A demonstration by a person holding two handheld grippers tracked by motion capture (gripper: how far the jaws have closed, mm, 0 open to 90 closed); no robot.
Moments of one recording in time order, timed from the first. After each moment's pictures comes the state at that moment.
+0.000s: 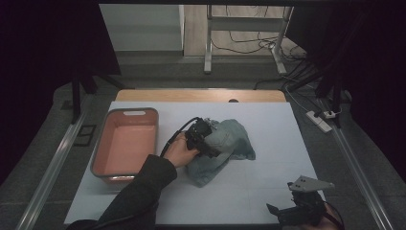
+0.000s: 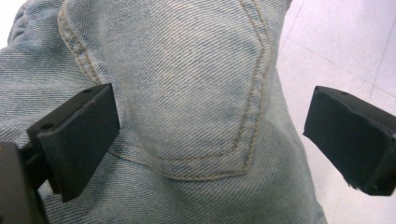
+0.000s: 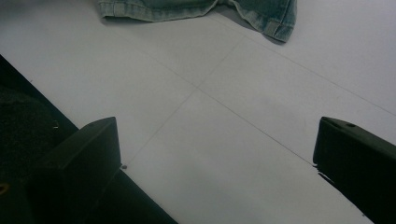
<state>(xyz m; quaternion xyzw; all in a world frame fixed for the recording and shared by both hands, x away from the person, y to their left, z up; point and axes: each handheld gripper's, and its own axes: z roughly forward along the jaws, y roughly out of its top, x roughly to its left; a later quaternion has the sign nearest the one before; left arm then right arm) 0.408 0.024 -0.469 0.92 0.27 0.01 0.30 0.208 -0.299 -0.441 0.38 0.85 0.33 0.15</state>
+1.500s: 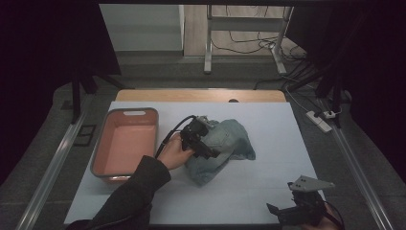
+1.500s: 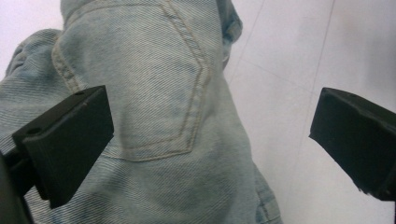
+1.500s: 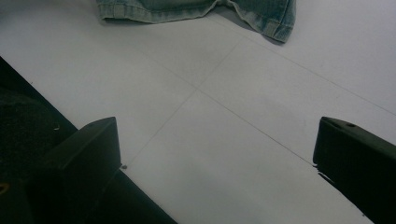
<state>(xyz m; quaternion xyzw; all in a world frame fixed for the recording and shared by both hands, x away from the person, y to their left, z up) 0.389 0.037 -0.443 0.91 0.23 0.00 0.35 0.209 -0.299 -0.441 0.38 0.85 0.33 0.15</state>
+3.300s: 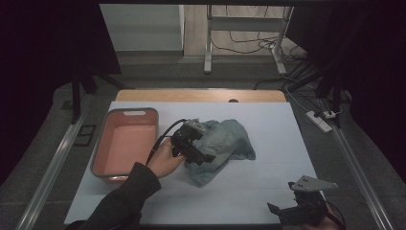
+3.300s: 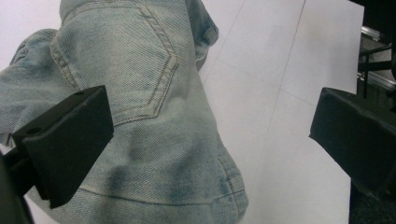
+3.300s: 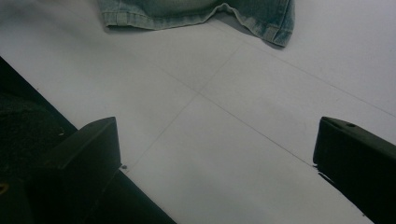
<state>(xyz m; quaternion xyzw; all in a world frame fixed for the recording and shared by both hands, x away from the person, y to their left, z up) 0.357 0.059 -0.429 0.89 0.24 0.00 0.39 0.208 -0.302 -0.440 0.38 0.85 0.34 0.15</state>
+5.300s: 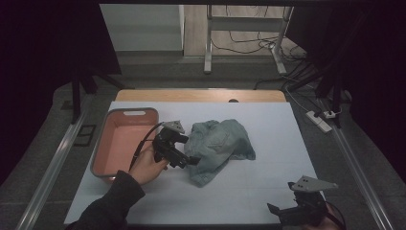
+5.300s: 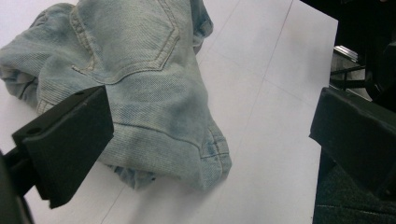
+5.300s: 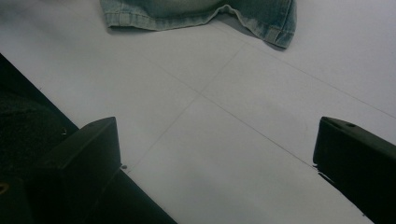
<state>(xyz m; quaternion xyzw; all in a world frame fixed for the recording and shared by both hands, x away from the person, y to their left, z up) 0.337 0.106 -0.425 0.87 0.27 -0.02 0.42 0.207 -0.301 -0.439 0.38 0.85 0.35 0.15</state>
